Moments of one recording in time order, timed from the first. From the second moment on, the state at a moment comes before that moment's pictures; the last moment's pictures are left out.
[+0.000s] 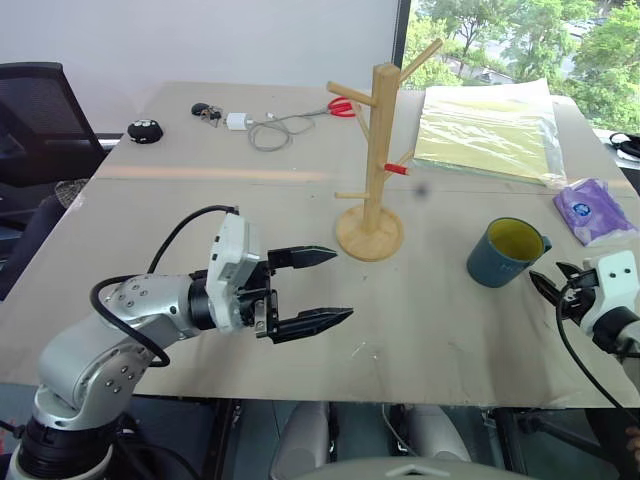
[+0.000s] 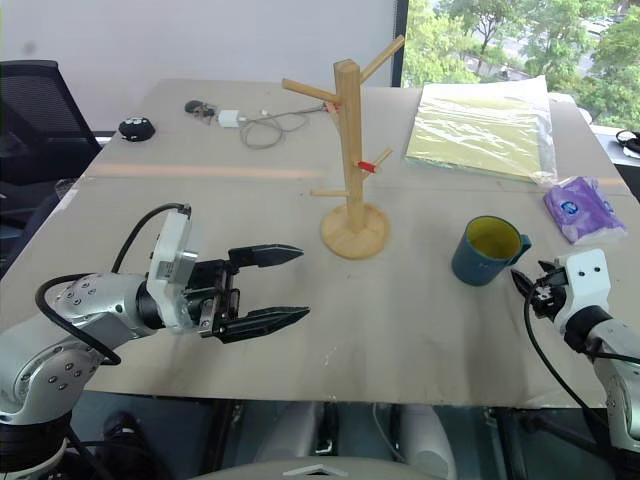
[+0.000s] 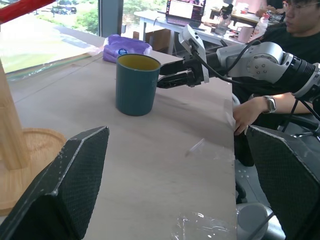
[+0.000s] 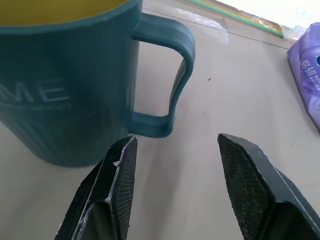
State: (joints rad) left arm -0.09 0.79 0.18 -0.66 -0.95 0.67 -0.89; right arm 0.11 -0.58 -0.38 -0.24 0.34 0.45 0.52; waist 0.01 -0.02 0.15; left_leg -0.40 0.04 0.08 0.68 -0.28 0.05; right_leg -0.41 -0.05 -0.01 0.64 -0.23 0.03
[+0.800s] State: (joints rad) left arm 0.05 0.70 0.24 -0.64 -0.86 0.48 -0.92; right arm -0.06 -0.59 -0.27 -0.09 0.31 0.29 0.62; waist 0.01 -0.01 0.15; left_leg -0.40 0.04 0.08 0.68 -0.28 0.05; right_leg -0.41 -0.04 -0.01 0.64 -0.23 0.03
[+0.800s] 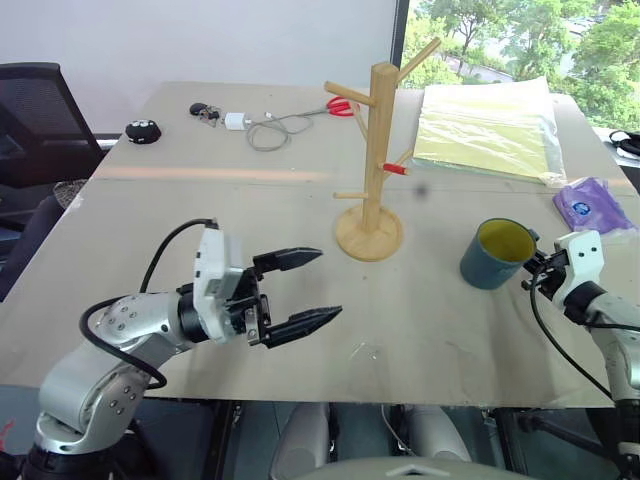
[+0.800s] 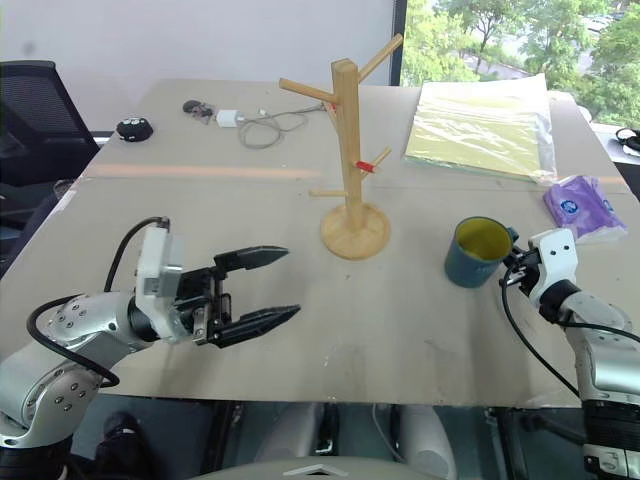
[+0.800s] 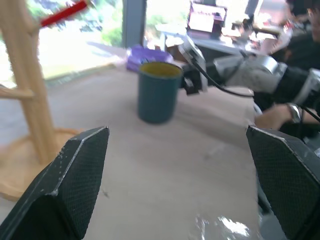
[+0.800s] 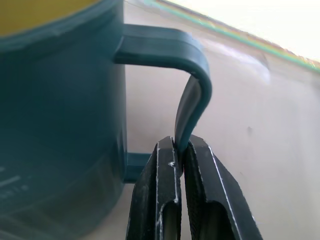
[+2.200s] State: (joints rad) left arm 0.35 0.60 0.45 -0.62 -0.91 0.31 -1.01; right arm -0.86 -0.62 0.39 -0.48 0.17 1.02 0.52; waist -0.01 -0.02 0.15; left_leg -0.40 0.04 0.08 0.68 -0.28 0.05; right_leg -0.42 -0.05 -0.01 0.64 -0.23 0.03
